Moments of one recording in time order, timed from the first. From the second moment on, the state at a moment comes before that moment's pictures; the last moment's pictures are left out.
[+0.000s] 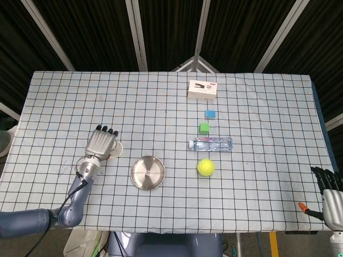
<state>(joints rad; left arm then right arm) -0.81 -1.53 -0.17 -1.57 0.71 1.10 0.95 -0.02 -1.10 0.05 -1.63 -1.43 1.49 0.00</state>
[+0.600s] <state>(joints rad) -0.82 -1.52 -0.15 -1.59 0.73 1.12 0.92 -0.02 -1.10 0.05 -1.64 -1.43 1.49 0.00</state>
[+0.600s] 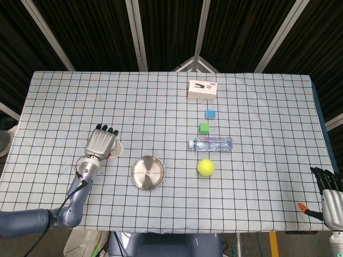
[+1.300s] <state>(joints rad) -0.83 -1.52 -0.13 -1.61 0.73 1.14 0.92 -0.02 -1.09 0.05 -1.65 -1.42 1.48 0.00</state>
